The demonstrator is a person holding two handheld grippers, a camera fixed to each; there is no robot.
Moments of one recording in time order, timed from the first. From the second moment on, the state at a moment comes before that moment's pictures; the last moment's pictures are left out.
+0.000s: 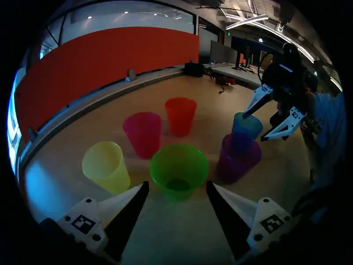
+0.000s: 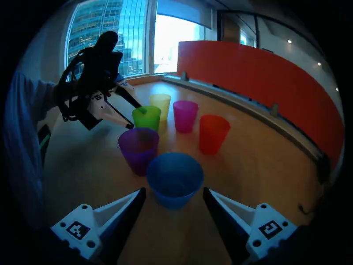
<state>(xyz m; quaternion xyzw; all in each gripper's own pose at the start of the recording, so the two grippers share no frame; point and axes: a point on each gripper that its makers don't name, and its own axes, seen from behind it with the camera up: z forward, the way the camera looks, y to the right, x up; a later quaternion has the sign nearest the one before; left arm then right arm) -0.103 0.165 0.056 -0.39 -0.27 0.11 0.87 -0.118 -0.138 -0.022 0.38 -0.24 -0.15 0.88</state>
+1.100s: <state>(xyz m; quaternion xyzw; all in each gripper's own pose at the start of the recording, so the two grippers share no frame) -0.108 0.187 0.070 -0.40 -0.27 0.13 0.87 -0.117 -0.152 -0.011 0.39 -0.23 -0.14 0.88</state>
